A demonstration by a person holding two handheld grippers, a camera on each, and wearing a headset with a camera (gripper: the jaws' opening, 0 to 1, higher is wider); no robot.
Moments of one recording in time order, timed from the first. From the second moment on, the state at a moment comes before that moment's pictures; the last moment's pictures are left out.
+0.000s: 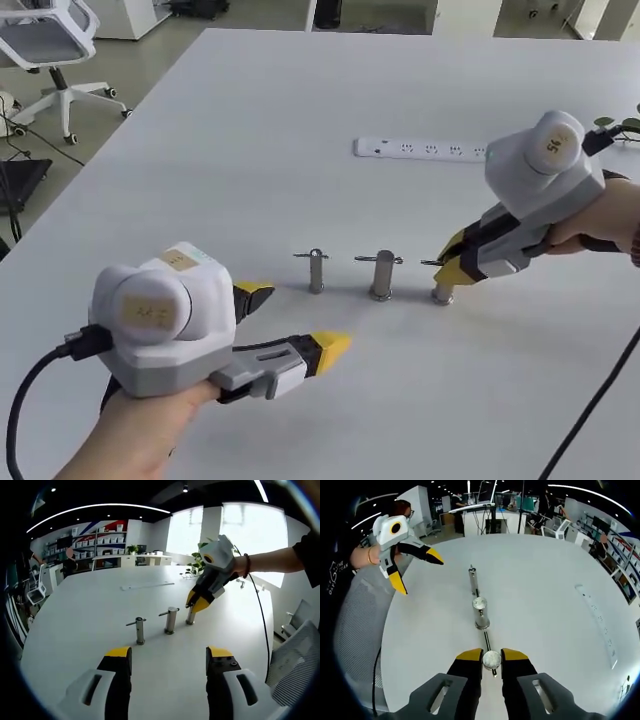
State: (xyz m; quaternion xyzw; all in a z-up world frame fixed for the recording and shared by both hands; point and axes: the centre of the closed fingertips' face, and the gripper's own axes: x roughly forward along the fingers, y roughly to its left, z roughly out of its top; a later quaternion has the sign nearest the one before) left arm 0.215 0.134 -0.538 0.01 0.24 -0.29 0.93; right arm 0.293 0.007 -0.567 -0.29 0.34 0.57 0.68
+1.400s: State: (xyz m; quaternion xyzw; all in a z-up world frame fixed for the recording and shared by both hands) left arm 0.226 0.145 -0.516 0.02 0.23 -0.28 0.93; right arm 0.268 -0.004 -0.508 -0.13 0.29 0.44 0.84
